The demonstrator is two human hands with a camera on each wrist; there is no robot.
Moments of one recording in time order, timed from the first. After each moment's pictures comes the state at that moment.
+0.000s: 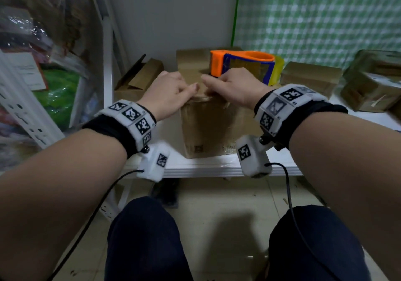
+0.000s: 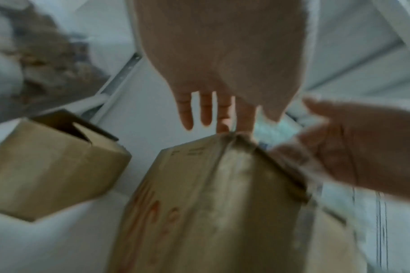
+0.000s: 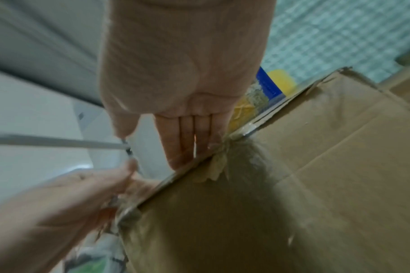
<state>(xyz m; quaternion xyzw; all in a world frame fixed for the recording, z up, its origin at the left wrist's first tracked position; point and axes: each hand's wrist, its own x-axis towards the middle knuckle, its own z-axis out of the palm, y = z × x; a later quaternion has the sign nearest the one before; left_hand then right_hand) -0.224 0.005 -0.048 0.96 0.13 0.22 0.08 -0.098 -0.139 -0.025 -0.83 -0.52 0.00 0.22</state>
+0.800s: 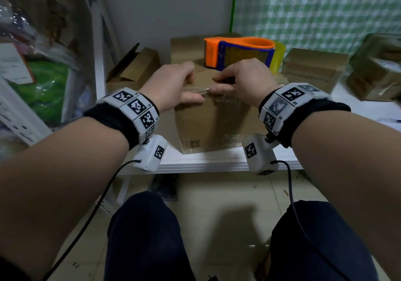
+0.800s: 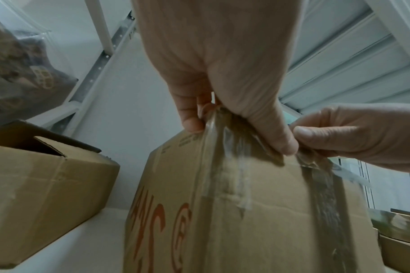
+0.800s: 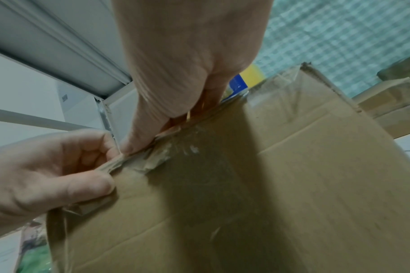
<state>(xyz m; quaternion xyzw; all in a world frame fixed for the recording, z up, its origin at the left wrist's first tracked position) -0.197 0.005 -0.054 0.97 0.12 0.19 0.07 -0.071 -0.149 -0.044 -0.85 -0.49 -0.06 0.20</state>
